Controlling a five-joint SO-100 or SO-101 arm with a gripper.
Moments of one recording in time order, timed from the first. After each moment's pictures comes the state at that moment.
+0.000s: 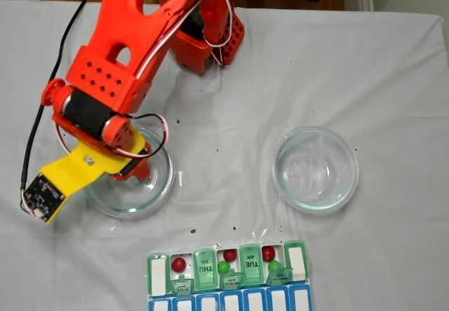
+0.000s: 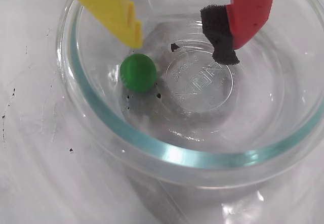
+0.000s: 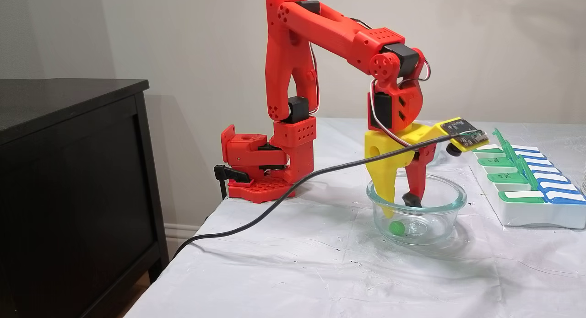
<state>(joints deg) 31.2 111.8 116.2 63.2 -84.1</state>
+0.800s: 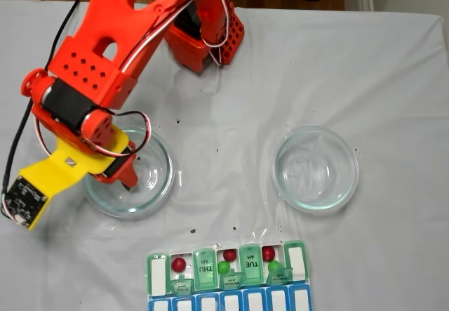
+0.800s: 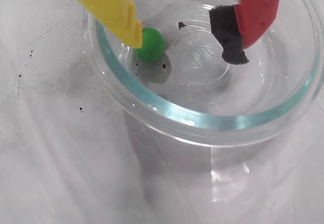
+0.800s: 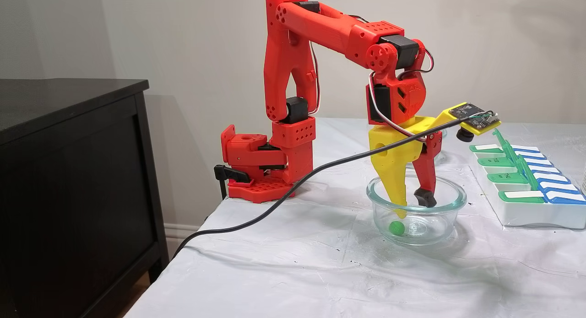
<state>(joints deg) 35.2 110.4 112.1 64.2 -92.0</state>
